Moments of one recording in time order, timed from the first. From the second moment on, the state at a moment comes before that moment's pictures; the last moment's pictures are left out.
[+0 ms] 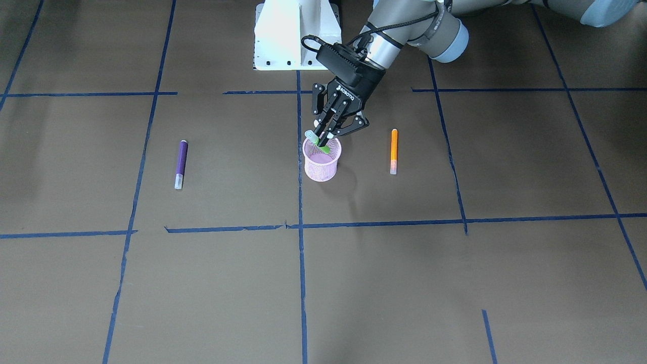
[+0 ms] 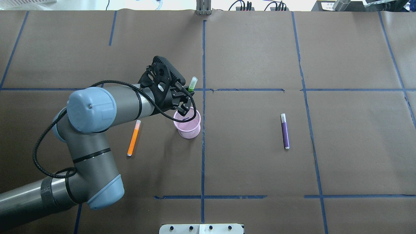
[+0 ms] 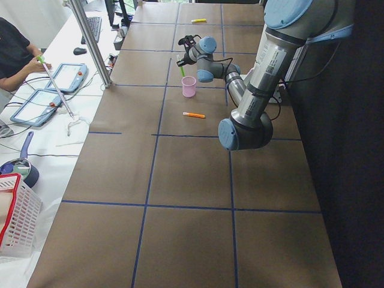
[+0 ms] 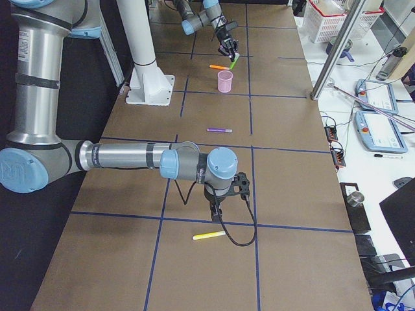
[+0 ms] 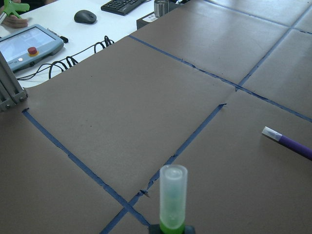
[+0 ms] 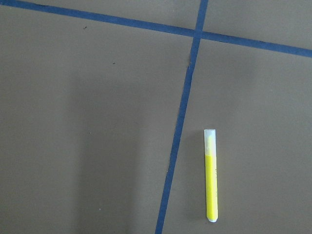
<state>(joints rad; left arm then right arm) -0.50 -2.10 -1.79 -2.26 -1.54 -0.46 1.54 -1.73 1.78 -1.68 2.38 -0.20</state>
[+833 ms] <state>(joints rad) -0.42 -2.08 -1.76 -2.29 -1.47 -0.47 1.54 -1.73 1.77 -1.68 2.38 -0.20</state>
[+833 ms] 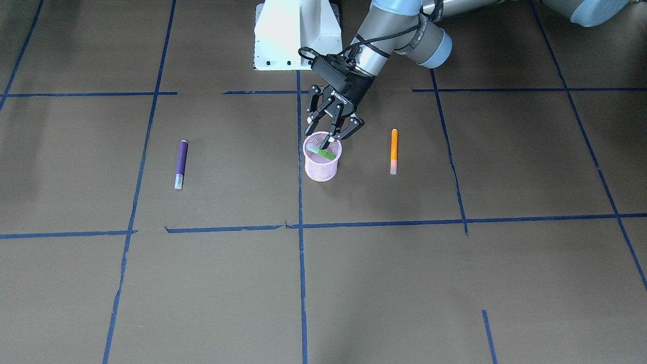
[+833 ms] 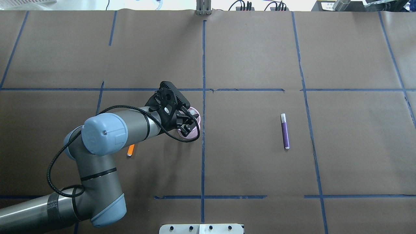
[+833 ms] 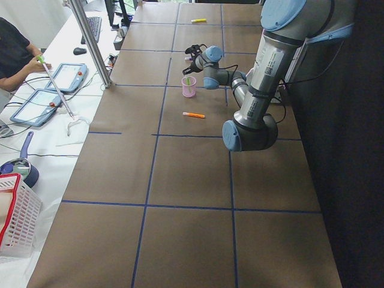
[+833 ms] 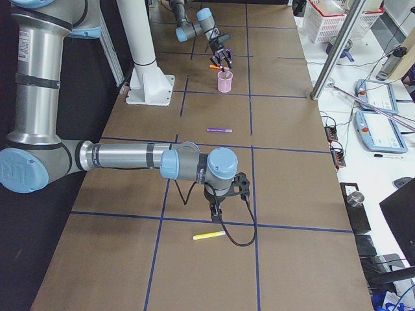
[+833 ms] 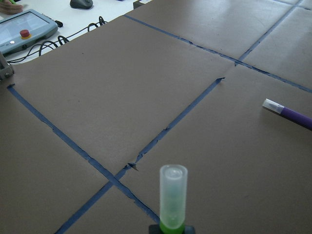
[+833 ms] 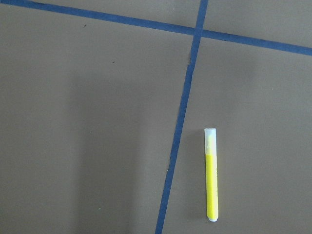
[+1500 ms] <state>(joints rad) -0.45 -2.03 -1.80 -2.27 -1.44 -0.47 1.51 -1.69 1.68 -1.68 2.37 -0.20</state>
